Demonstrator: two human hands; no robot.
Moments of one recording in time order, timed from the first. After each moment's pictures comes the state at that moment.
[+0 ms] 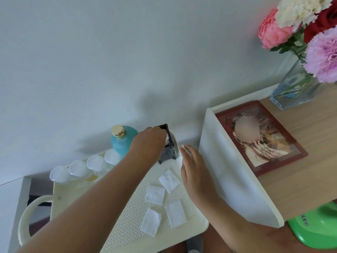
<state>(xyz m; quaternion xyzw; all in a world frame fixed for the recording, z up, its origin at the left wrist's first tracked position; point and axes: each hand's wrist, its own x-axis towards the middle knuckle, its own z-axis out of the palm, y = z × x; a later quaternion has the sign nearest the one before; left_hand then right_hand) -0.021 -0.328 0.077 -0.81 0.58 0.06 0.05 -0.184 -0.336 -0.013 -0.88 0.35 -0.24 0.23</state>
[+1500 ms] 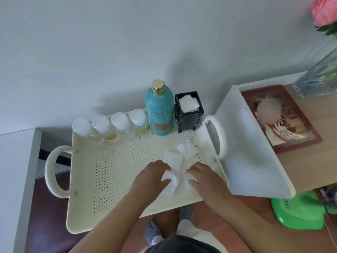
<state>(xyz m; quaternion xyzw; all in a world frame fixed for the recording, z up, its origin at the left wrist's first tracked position) -0.042 -0.133 -0.034 -0.81 0.50 0.27 -0.14 -0.207 -0.254 -0.043 -0.90 0.30 0.07 0.30</state>
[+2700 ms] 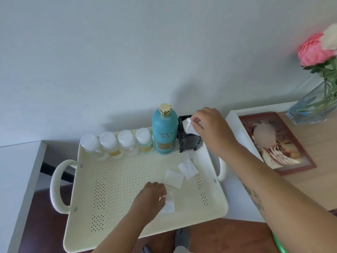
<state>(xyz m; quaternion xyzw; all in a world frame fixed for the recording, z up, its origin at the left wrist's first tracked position) -0.038 -0.125 -0.062 -0.82 0.48 0.26 -0.18 -0.109 -0.364 0.080 -0.93 0.27 -0.18 0.17</state>
